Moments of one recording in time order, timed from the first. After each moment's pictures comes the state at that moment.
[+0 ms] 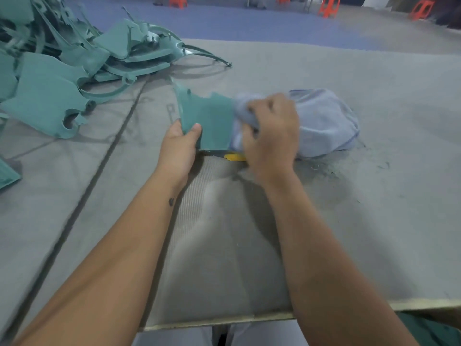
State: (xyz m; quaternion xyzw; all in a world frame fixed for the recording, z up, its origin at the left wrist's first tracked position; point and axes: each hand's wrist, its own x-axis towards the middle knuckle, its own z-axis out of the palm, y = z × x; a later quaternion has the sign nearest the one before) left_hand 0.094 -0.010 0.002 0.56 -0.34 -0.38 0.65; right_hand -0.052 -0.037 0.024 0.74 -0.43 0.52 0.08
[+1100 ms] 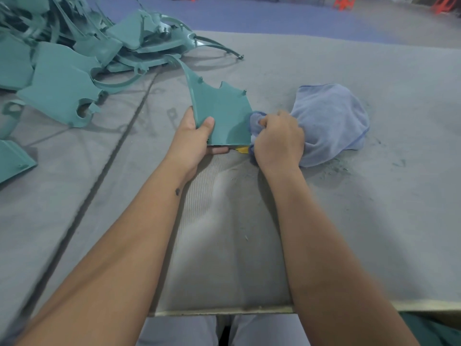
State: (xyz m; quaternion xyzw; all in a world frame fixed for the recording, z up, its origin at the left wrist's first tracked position) left_hand 0.095 -0.006 -0.002 0.52 -0.39 -0.42 0.64; right_hand -0.050 -0.055 0.003 0.74 -0.60 0.30 -0.04
